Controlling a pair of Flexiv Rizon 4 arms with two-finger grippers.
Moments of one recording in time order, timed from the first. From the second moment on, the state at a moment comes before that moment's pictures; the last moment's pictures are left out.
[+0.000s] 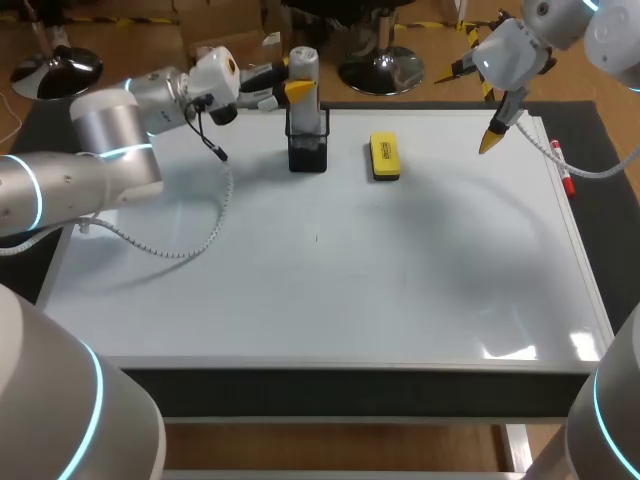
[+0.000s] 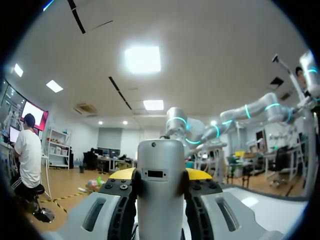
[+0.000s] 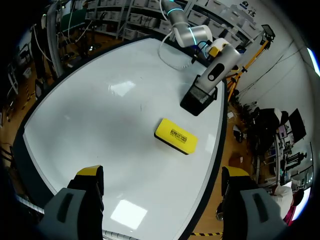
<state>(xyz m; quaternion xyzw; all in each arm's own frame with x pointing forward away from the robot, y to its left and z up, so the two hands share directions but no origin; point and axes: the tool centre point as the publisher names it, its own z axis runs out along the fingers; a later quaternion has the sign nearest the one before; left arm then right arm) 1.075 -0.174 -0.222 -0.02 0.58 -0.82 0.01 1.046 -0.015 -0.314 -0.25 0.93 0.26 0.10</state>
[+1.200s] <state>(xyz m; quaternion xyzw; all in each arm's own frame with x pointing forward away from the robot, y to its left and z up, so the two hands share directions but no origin) 1.078 -0.181 -0.254 -0.03 0.58 -0.81 -0.01 1.046 -0.015 -0.314 -0.25 0.93 0.26 0.10</state>
